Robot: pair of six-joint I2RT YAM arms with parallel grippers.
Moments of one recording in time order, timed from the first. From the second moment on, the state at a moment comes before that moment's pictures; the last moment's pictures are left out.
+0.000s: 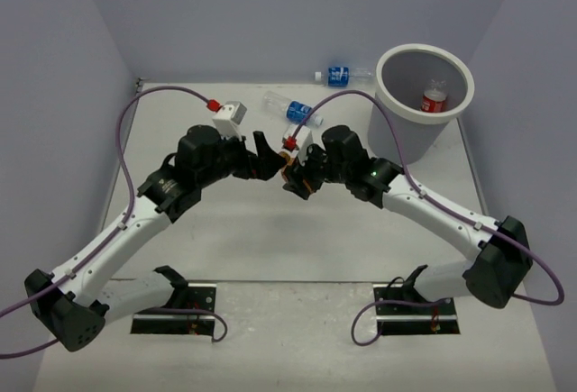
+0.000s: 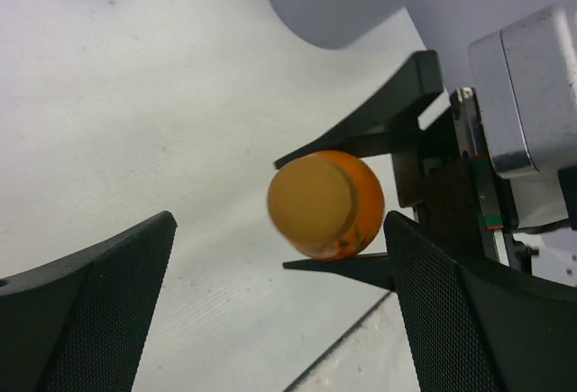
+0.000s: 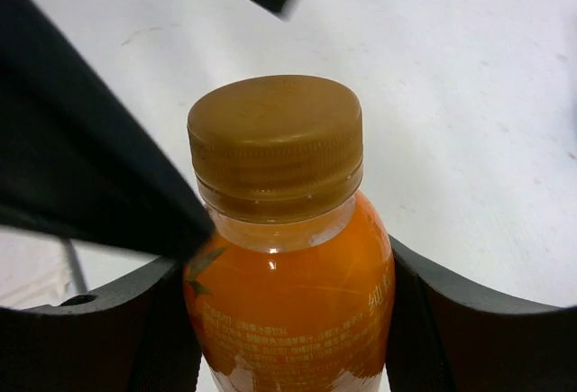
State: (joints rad) left arm -0.62 1.06 1.03 -0.33 0.14 -0.51; right arm 0.78 1.36 1.11 -0.30 -0.30 -0.18
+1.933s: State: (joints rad) left arm -0.36 2.25 1.89 -0.30 -0.01 -0.89; right arm 0.07 0.76 0.81 -0.22 -0.08 0.47
